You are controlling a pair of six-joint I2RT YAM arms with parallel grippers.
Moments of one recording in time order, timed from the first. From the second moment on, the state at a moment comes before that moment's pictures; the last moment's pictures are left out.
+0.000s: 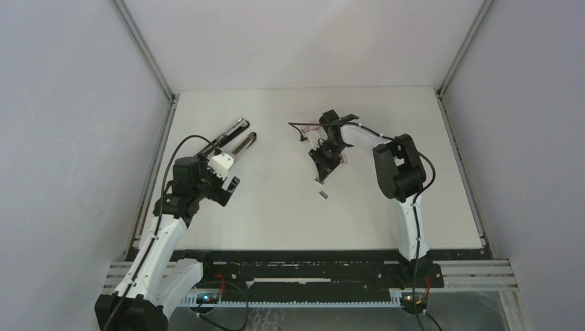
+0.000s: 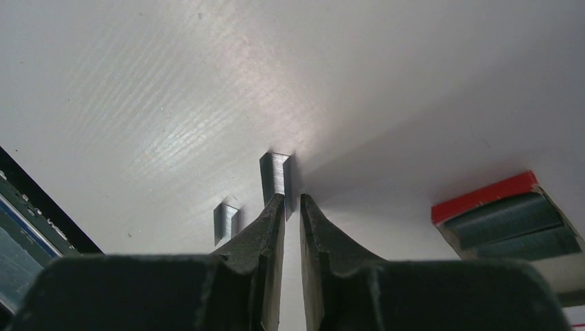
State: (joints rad) left arm -0.11 0.82 0.63 -0.47 0.19 0.49; right arm 0.46 2.19 1.68 -0.93 -0.48 -0.38
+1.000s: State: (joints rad) left arm -0.11 0.82 0.63 -0.47 0.19 0.49; right arm 0.41 2.22 1.69 -0.96 -0.54 -0.37
